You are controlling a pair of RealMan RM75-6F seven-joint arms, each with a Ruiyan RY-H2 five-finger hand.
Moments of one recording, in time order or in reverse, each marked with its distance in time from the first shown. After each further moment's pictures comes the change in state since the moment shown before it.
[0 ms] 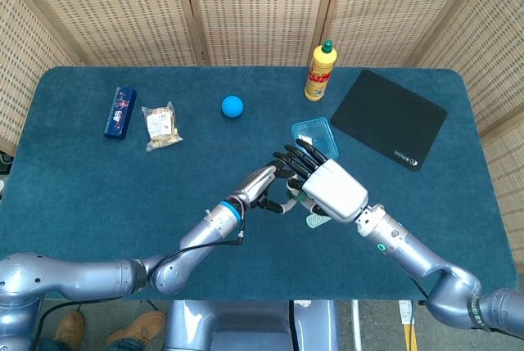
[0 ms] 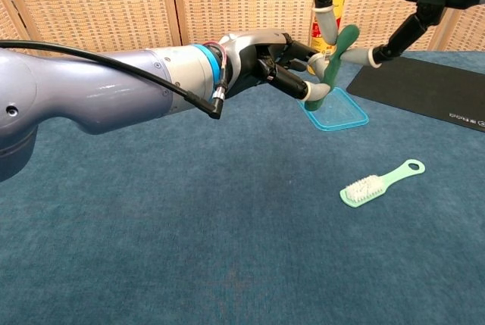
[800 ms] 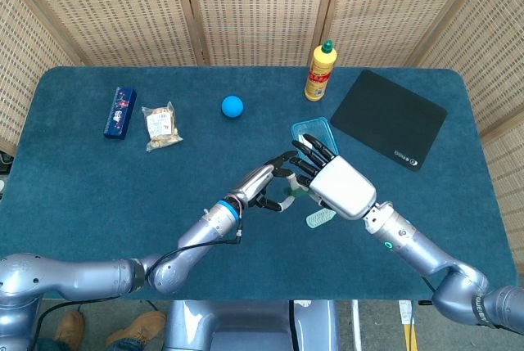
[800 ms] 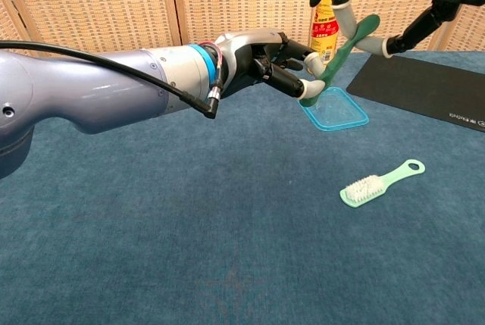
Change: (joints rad) left arm 0.009 0.005 0.003 0.009 0.012 -0.008 -0.018; right arm -0.006 0.001 -0.021 0.077 -0.062 0.070 -0.042
